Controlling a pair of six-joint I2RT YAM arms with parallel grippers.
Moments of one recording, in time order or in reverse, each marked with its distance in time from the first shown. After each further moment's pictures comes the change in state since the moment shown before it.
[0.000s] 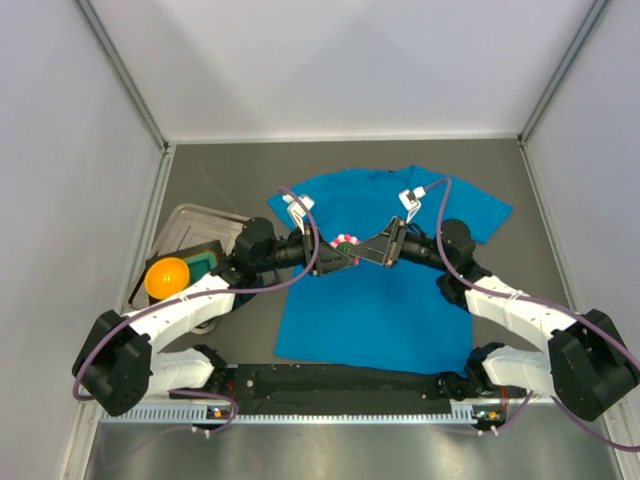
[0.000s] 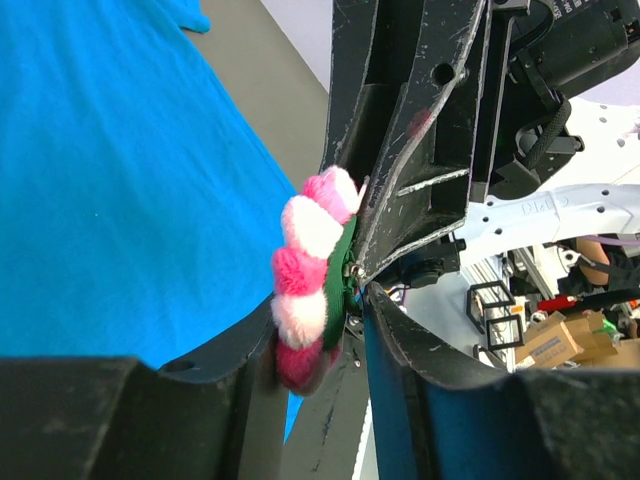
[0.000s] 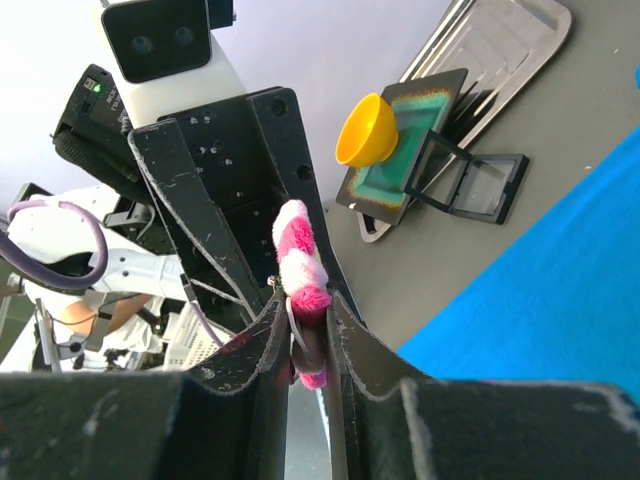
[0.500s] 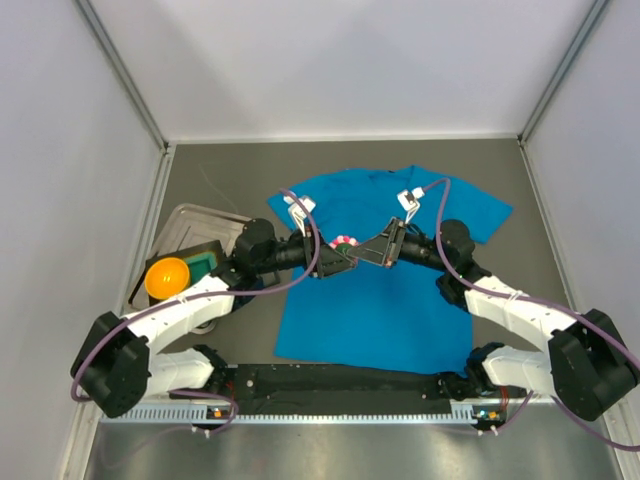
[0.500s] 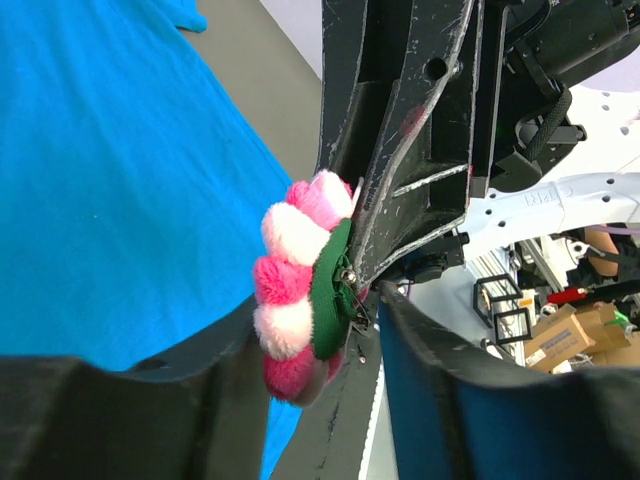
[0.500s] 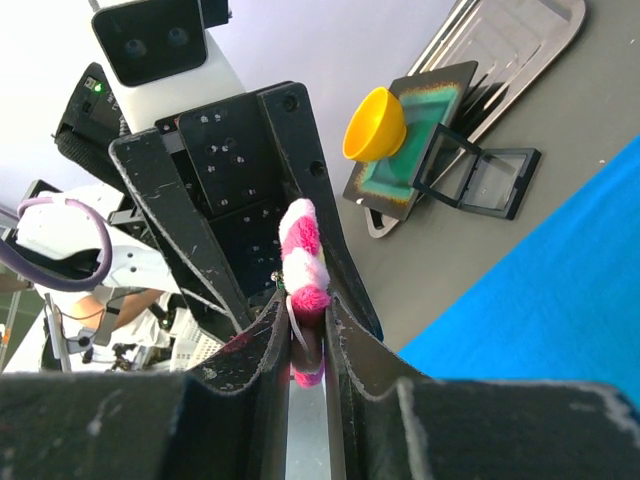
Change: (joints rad) left arm -0.013 -0.009 -0.001 -0.005 -0.002 0.026; right arm 0.009 0.000 0.000 0.006 -0.008 0.015
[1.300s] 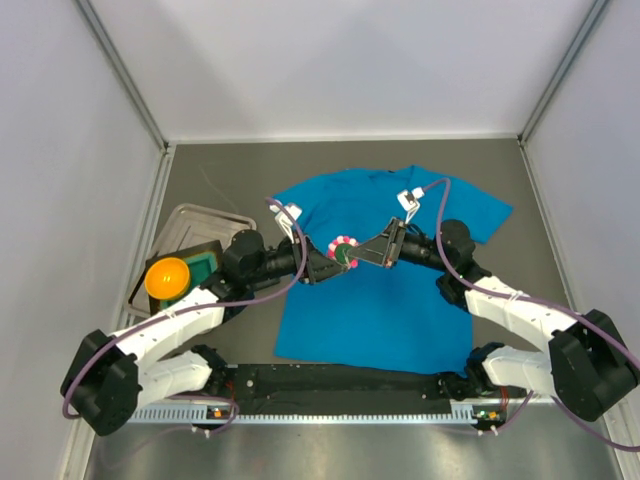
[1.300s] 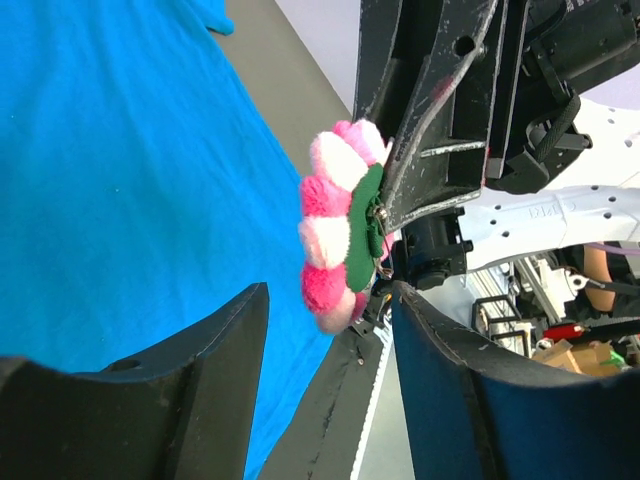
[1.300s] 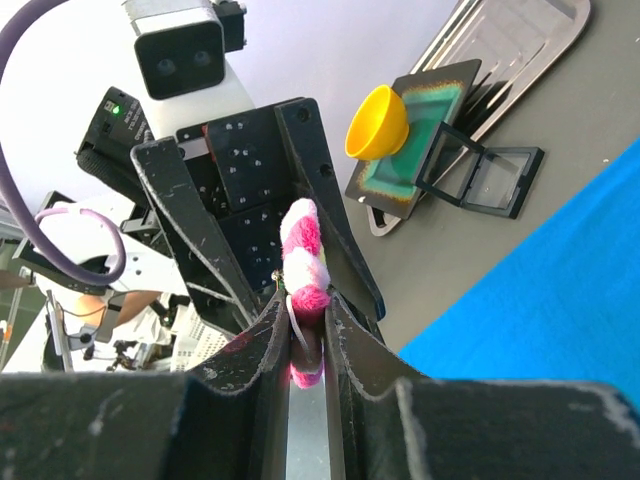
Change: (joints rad) left arm 0.016 -0.117 -0.092 -0.024 -0.060 -0.030; right arm 0.000 -0.003 0.000 0.000 -0.006 0.001
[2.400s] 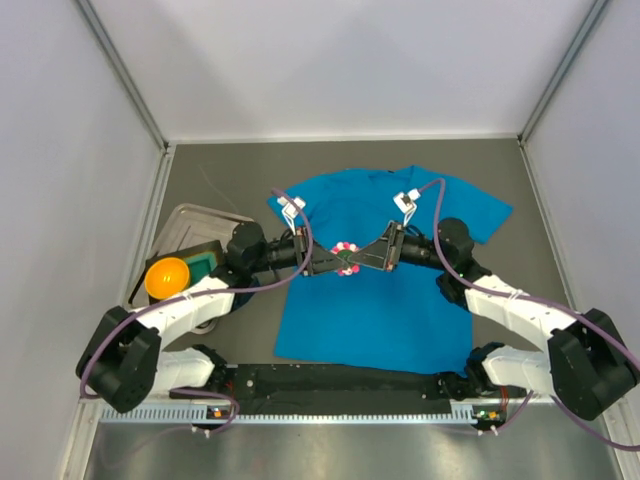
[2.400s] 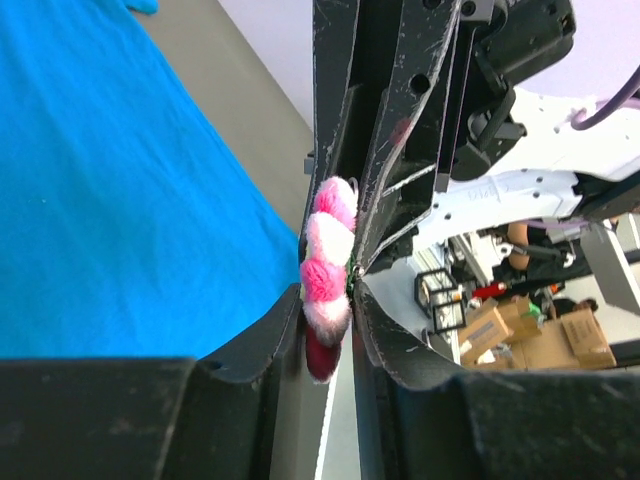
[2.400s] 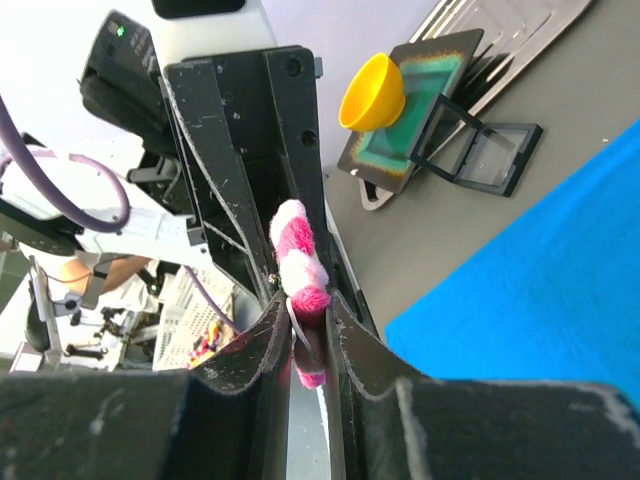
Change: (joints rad) left arm 0.063 0.142 -0.003 0.257 0.192 -0.161; right arm -0.005 0.003 0.006 -0.031 -0.066 -0.051
